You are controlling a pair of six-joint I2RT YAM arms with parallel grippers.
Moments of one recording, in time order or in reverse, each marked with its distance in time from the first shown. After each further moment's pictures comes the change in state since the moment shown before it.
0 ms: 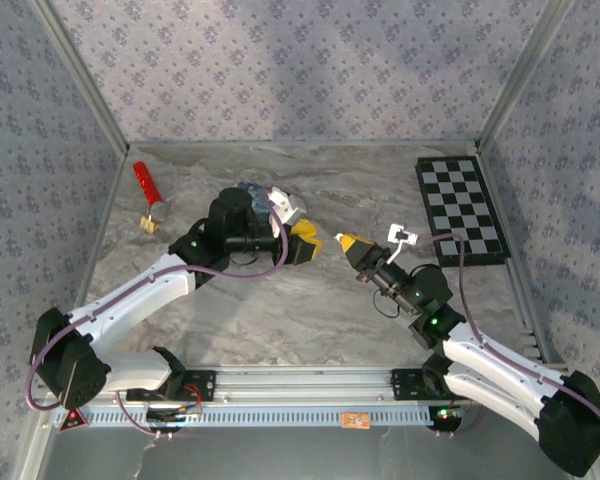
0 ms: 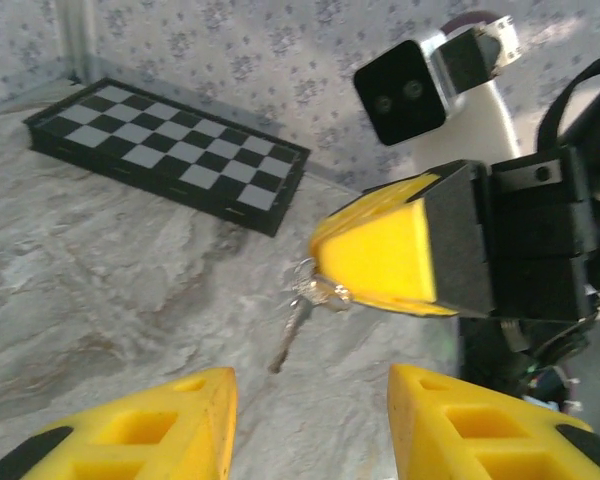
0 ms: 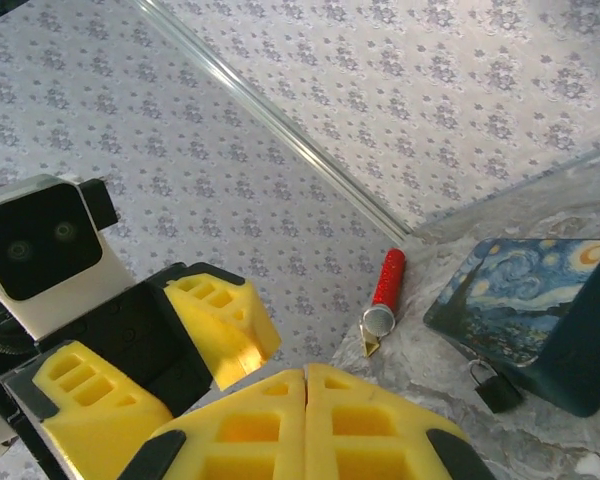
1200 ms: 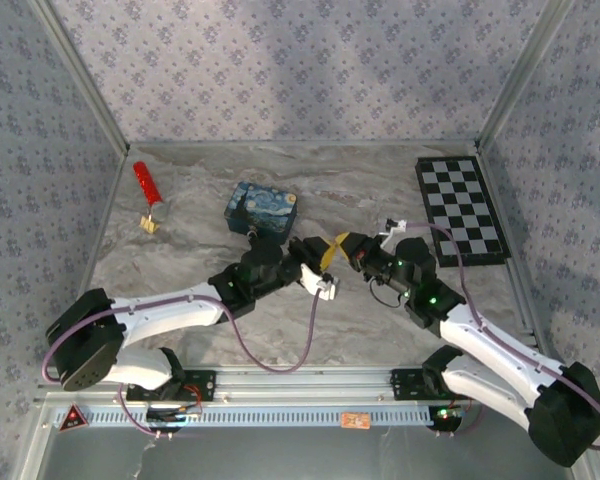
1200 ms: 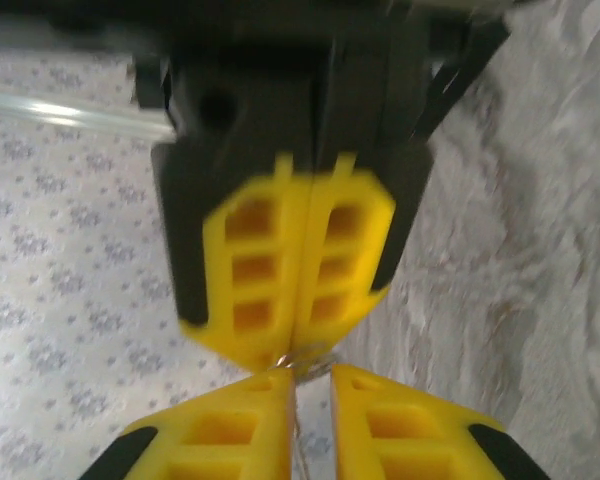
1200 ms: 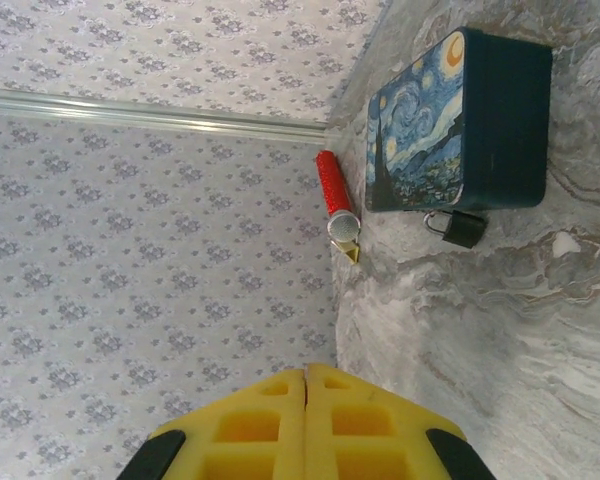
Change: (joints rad) left arm -0.288 0.091 -0.275 0.519 -0.645 1.382; right arm -0.074 0.086 0.200 -0.478 -0.086 0.507
